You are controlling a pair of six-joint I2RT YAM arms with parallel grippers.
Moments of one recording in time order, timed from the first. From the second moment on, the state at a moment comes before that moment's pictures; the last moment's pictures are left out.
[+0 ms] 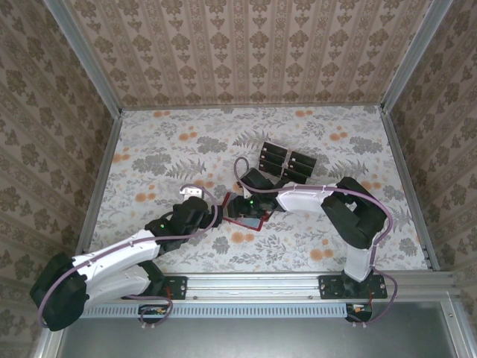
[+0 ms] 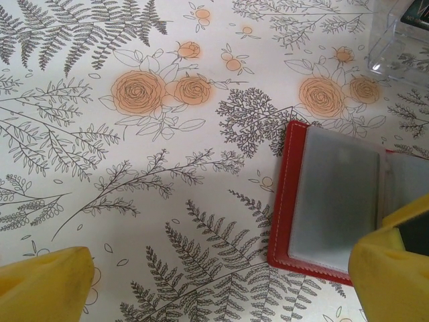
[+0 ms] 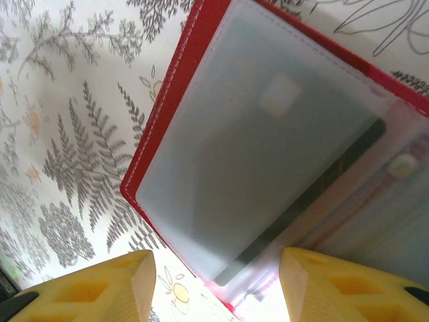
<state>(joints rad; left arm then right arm) -0.86 0.98 0.42 -0.22 -0.39 -0.57 0.78 1.85 1.04 -0.21 -0.30 0.71</state>
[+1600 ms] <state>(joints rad) -0.76 1.27 0.61 -0.26 -0.23 -0.54 0.55 1.75 1.33 -0.81 0.32 -0.05</state>
